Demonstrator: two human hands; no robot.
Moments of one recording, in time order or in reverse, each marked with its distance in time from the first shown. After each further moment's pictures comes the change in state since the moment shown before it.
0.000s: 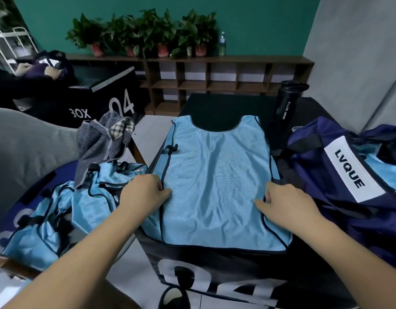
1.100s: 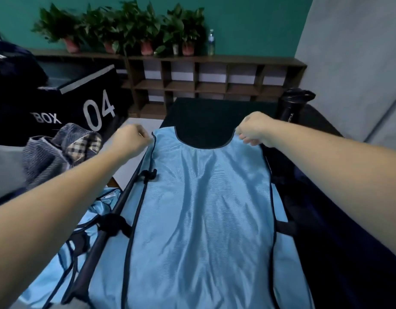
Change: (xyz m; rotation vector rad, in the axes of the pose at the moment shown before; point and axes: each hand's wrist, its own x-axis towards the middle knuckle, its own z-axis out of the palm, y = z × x) left_hand 0.273 0.012 0.004 -0.460 0.070 -0.056; right_hand 0.303 -0.027 -0.077 0.600 -0.084 0.148
